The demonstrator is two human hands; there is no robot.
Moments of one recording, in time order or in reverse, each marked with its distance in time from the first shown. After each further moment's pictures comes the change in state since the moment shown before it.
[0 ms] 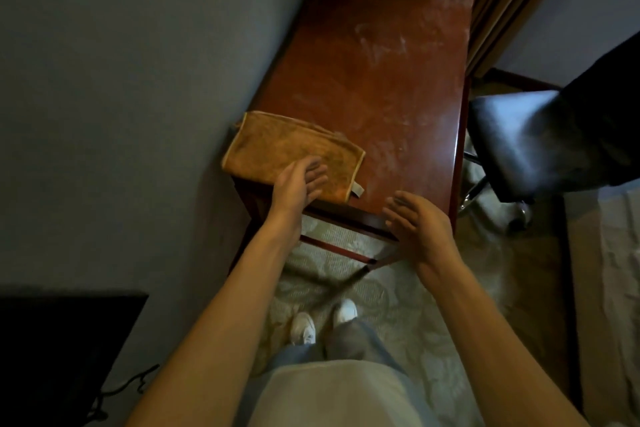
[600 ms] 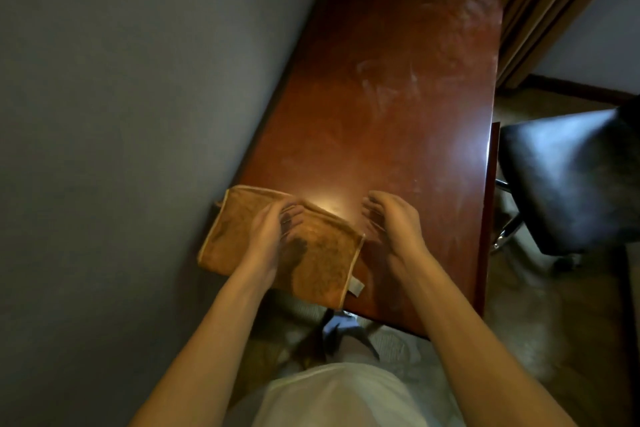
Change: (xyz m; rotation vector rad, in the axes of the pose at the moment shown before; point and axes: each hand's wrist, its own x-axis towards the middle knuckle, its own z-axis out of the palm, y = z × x) left_hand 0.184 0.054 0.043 0.013 0.190 -0.112; right_hand 0.218 -0.092 0.098 -0.018 -0.059 0.076
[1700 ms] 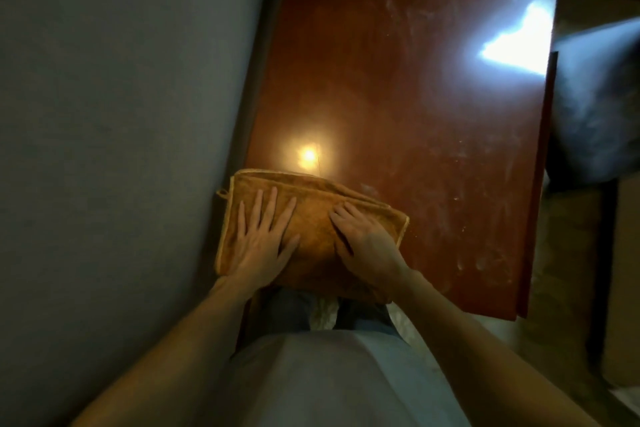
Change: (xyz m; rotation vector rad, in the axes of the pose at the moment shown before) left_hand 0.154 -0.070 -0.140 1.705 -0.342 0.650; right_hand 0.058 0.123 0.064 -1.462 -0.440 -0.552
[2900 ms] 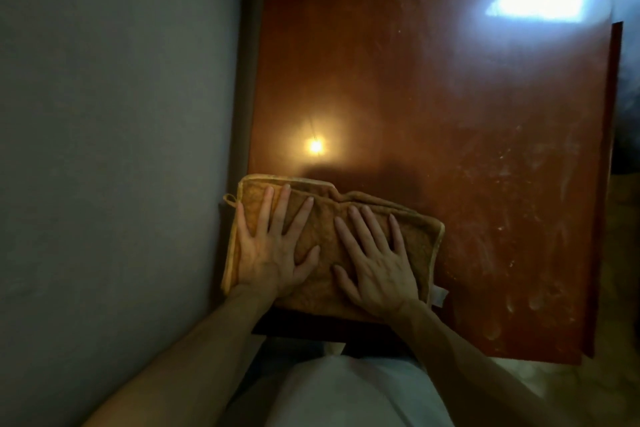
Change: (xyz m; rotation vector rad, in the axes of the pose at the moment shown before) left_hand 0.089 -0.018 -0.022 0.188 0.118 0.103; right_hand 0.055 0.018 0.036 -0.272 0.204 0.066
